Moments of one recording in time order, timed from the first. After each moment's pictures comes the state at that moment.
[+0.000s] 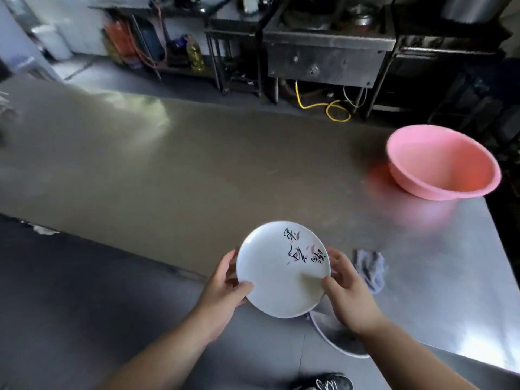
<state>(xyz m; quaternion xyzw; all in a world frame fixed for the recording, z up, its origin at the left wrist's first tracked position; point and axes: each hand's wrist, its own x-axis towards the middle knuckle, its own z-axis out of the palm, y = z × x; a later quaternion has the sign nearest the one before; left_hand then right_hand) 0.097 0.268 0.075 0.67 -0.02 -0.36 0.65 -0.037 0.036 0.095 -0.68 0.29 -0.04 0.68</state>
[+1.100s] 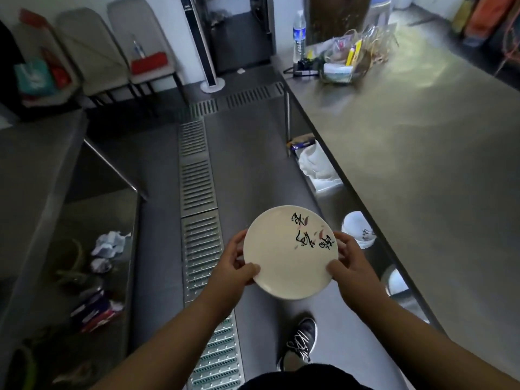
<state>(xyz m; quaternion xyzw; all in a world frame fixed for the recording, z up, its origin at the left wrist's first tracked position) 0.257 0.903 0.084 0.62 0.33 0.04 0.71 0.383 0.678 0.073 -0.73 -0.06 0.30 0.62</state>
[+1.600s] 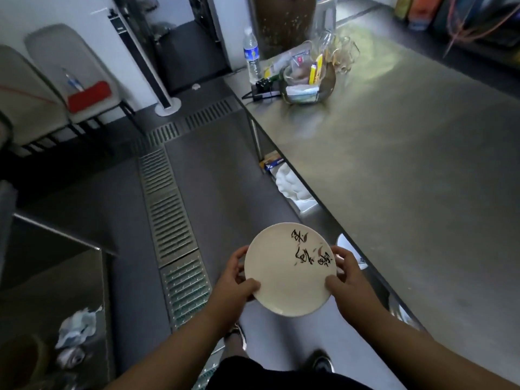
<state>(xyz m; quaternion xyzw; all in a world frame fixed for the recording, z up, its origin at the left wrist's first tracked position) 0.460 1.001 0.058 0.65 0.31 -0.07 0.70 0.538 0.759 0.049 -0.71 0.05 0.28 0.64</state>
